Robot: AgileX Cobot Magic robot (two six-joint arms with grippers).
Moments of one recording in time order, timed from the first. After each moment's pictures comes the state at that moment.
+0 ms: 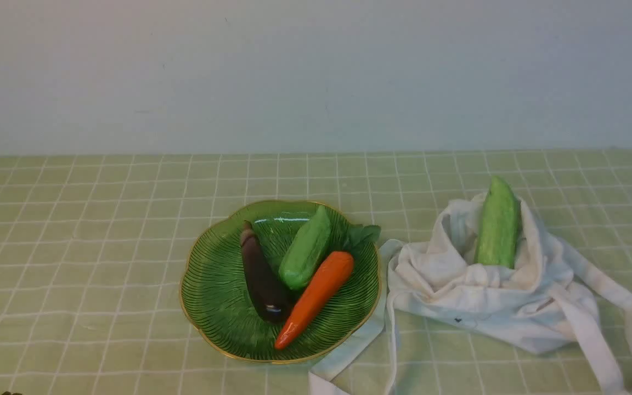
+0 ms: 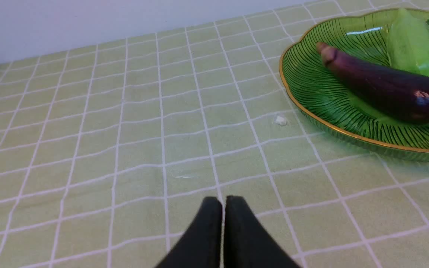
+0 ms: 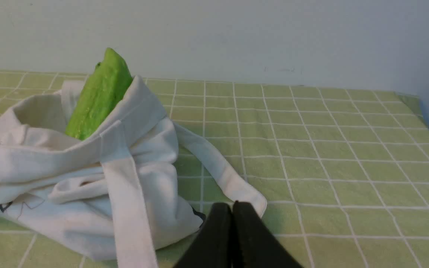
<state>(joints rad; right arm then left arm) -0.02 -0.01 0.02 -0.12 0.36 0.08 -0.08 -0.01 0.03 -0.05 0.38 0.15</state>
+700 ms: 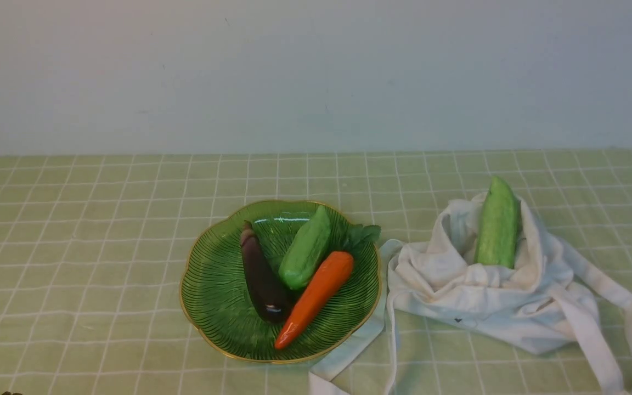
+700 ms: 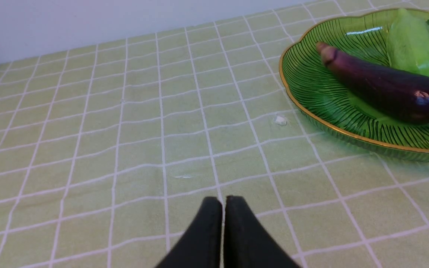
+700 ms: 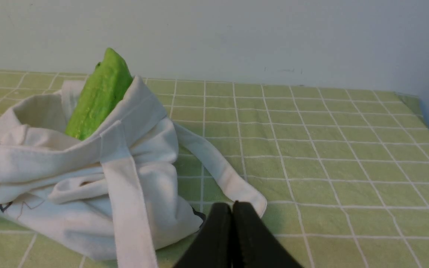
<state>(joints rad) -0.02 -0.01 0.02 -0.12 0.36 0.08 -0.08 -0.01 0.03 -0.05 0.38 0.15</state>
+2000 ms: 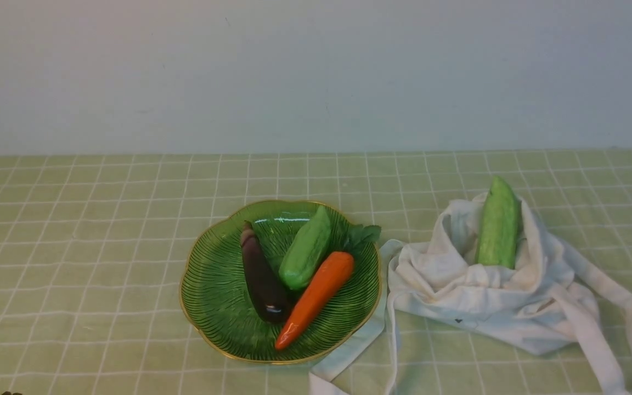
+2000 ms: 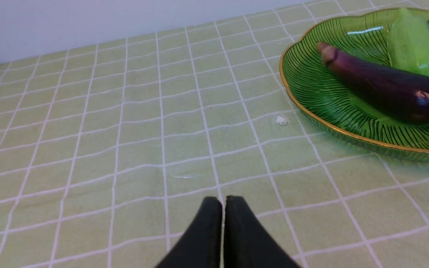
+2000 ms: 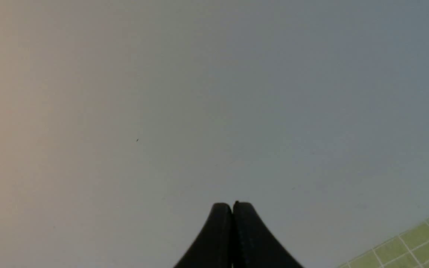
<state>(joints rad) 0.02 0.08 -0.25 0.26 0.13 0.38 -0.08 -0.01 0.03 -0.05 0.38 0.15</state>
